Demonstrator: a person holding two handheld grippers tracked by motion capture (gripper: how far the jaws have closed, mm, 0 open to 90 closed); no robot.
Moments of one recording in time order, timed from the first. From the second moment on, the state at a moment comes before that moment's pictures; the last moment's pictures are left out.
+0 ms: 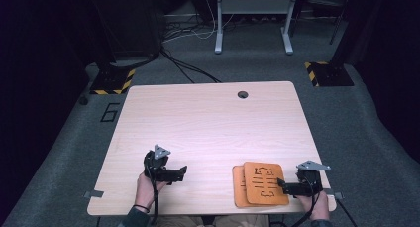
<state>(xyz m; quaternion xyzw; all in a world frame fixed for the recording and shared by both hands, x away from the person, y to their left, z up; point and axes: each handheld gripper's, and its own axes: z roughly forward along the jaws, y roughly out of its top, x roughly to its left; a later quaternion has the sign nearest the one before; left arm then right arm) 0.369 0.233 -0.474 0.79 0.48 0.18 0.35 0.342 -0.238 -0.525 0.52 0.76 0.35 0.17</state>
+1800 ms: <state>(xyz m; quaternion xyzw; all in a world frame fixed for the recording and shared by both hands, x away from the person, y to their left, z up) 0.376 0.061 -0.480 0.87 0.34 0.05 0.35 0.343 -0.238 -0.525 0.53 0.75 0.34 0.18</state>
